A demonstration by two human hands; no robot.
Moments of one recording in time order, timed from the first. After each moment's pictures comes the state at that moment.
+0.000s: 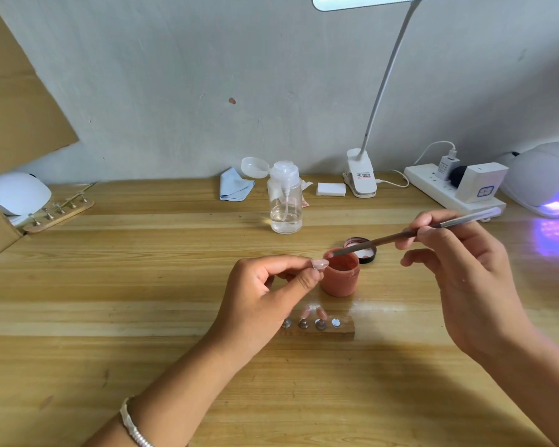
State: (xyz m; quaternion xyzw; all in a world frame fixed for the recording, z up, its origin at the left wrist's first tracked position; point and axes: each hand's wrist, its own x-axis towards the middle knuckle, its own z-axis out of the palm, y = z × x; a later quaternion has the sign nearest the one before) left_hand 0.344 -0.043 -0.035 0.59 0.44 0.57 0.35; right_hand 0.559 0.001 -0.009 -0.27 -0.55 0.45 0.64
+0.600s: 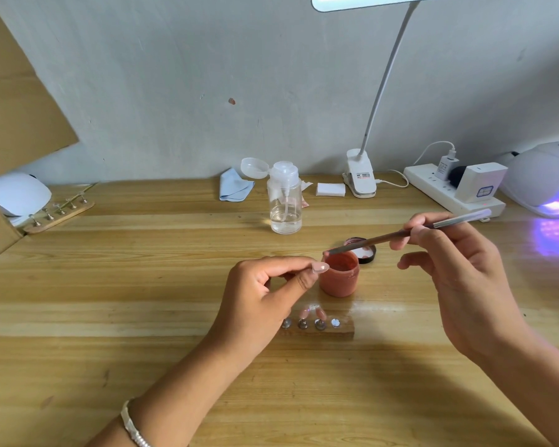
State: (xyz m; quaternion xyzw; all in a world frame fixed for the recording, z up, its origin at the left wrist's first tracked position) left_hand 0.346 -0.044 -0.034 0.61 0.46 0.57 0.30; right_hand 0.559 0.004 -0.013 -0.29 -0.57 0.44 0.64
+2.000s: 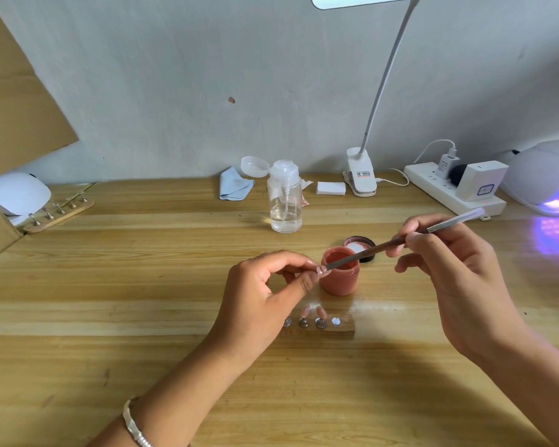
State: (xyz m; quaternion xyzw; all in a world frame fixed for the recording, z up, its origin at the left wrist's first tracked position) left_hand 0.345 -0.046 -0.034 0.63 0.47 0.56 0.26; right_hand 0.558 -0.001 -0.012 -0.29 -0.58 0.44 0.62
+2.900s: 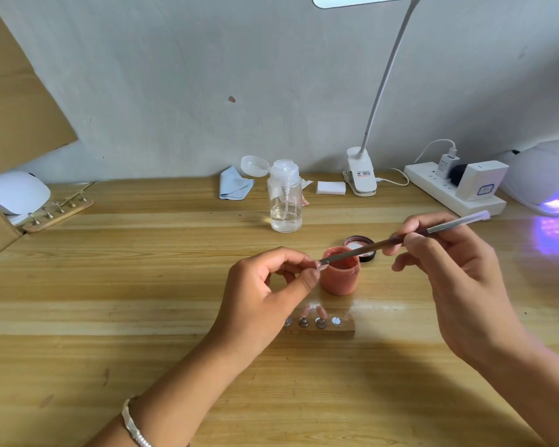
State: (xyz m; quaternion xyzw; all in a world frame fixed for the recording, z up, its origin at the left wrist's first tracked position) left_hand 0.346 -0.046 -0.033 0.61 0.48 0.56 0.29; right_hand 0.554 -0.005 -0.012 -0.26 -0.60 0.43 0.63
